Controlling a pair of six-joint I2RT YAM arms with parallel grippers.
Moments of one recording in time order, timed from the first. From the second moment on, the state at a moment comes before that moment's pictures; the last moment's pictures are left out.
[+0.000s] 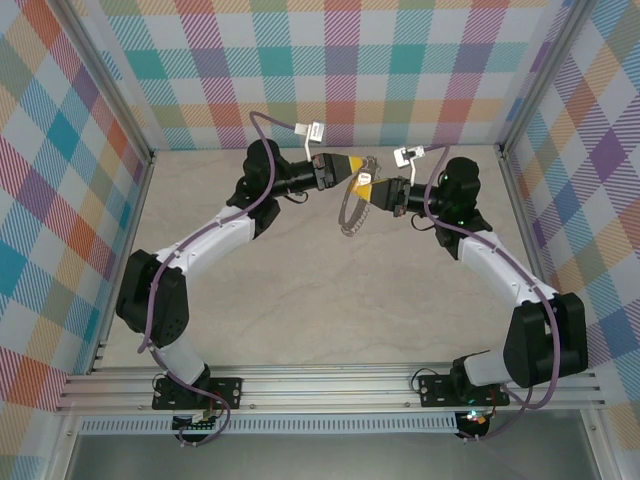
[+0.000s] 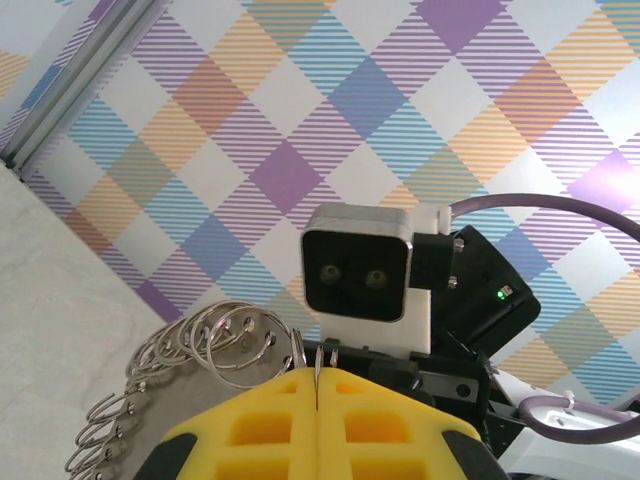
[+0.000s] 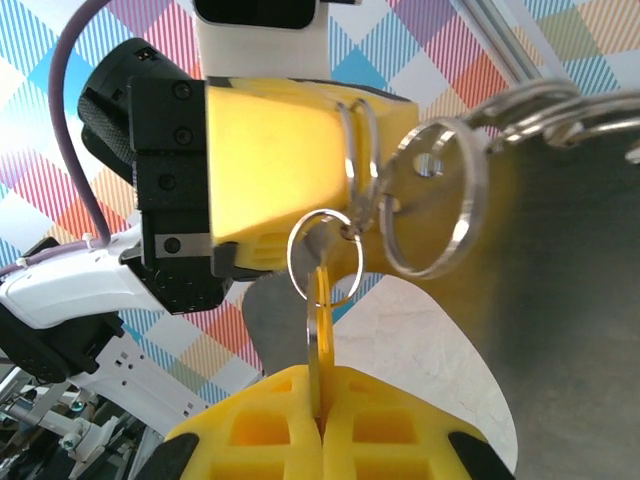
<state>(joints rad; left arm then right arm) -0.54 1.70 1.37 0.49 0.79 -0.90 0.27 1.39 1.00 0.41 -1.12 0.75</state>
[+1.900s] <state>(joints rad) -0.56 1.62 1.24 0.55 0.54 -0.94 0.24 1.21 0.92 0.35 -0.80 0.97</state>
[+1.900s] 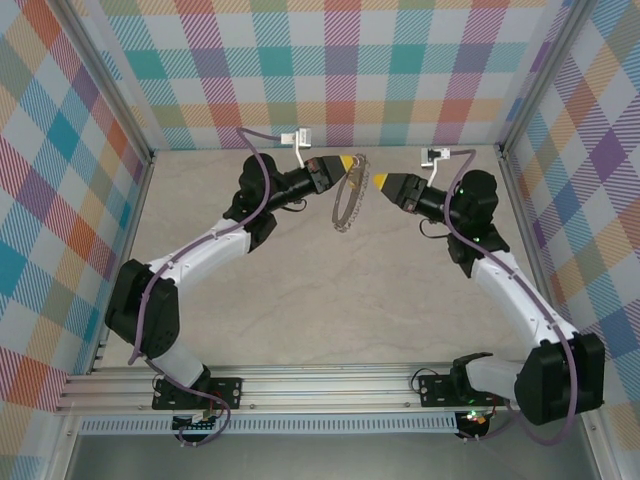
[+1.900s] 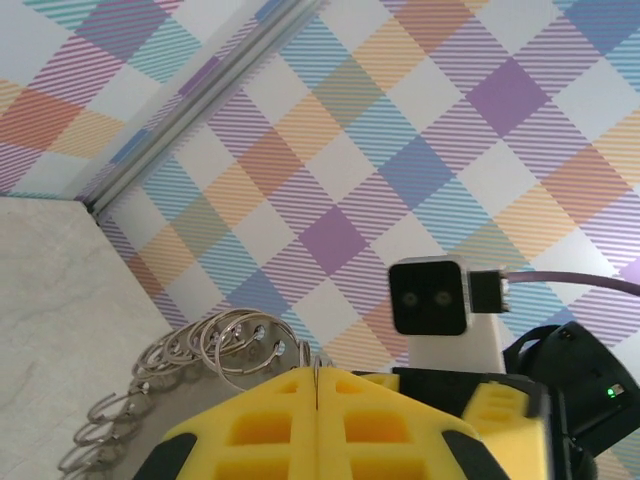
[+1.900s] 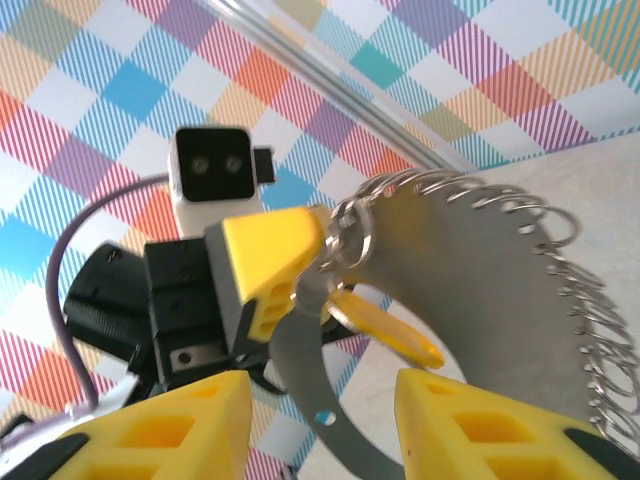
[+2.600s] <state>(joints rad) -0.57 1.59 1.21 0.46 0.37 -1.15 0.33 1.36 1.02 0.50 -0.66 1.08</state>
